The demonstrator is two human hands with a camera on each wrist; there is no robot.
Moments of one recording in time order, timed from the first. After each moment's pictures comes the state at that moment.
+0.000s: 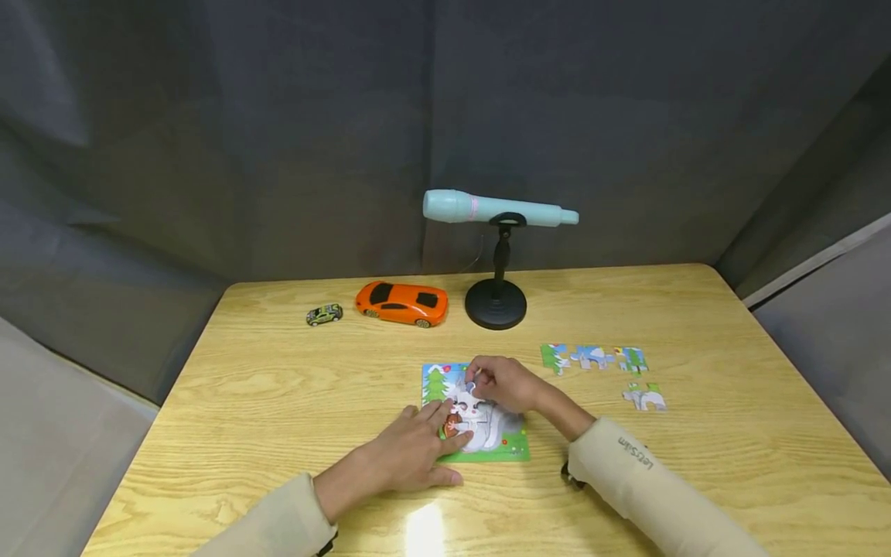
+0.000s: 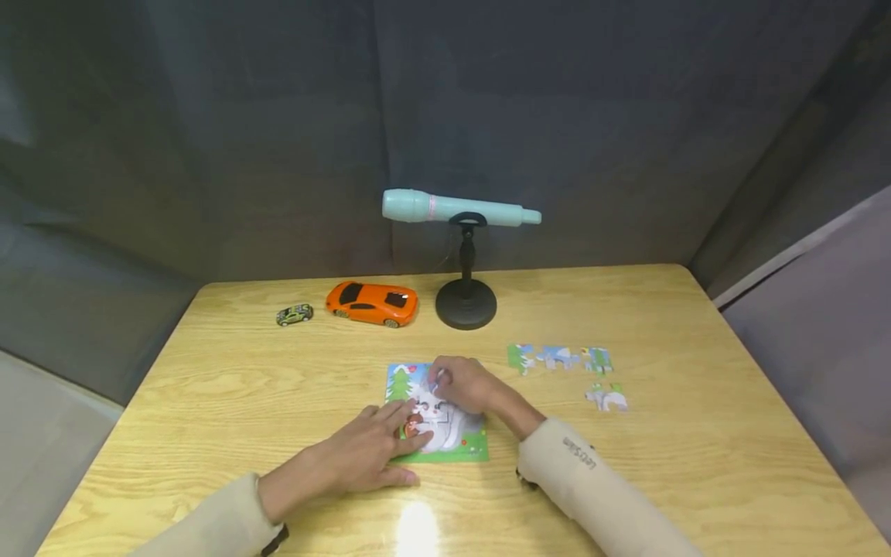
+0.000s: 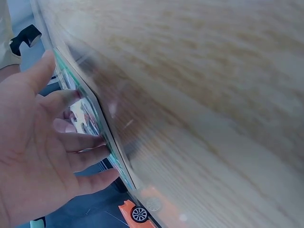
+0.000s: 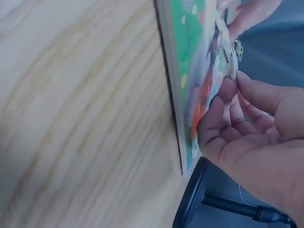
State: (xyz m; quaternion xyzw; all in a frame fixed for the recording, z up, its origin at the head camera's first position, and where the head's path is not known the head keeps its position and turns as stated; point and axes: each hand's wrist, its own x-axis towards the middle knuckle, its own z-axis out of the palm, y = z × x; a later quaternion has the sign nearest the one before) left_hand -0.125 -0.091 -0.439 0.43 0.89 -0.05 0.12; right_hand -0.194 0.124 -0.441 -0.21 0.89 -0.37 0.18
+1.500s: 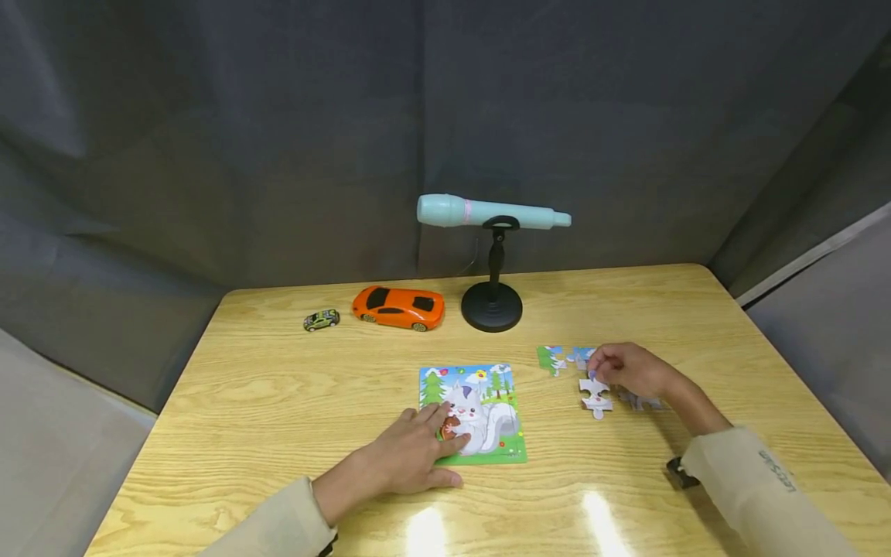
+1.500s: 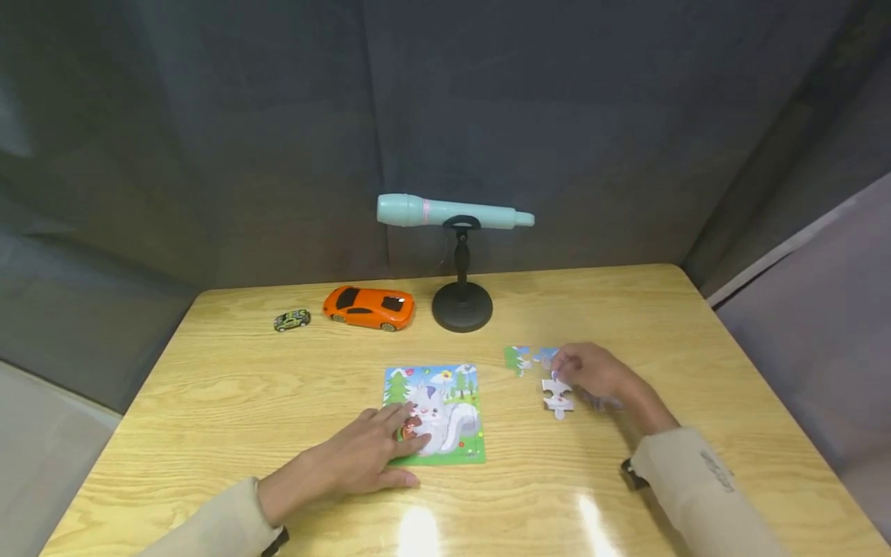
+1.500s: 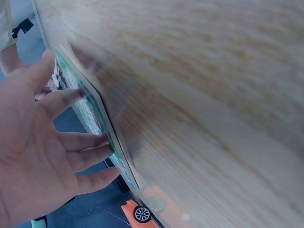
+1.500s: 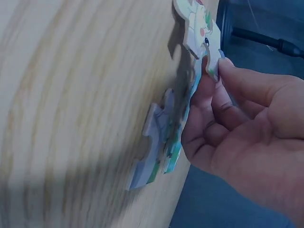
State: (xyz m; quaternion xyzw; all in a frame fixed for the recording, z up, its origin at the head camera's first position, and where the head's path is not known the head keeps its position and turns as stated) left_hand -0.125 -0.088 -0.436 0.43 0.89 -0.04 0.13; right_hand -0.191 0.298 -0.435 -0.11 0.90 -0.38 0.19
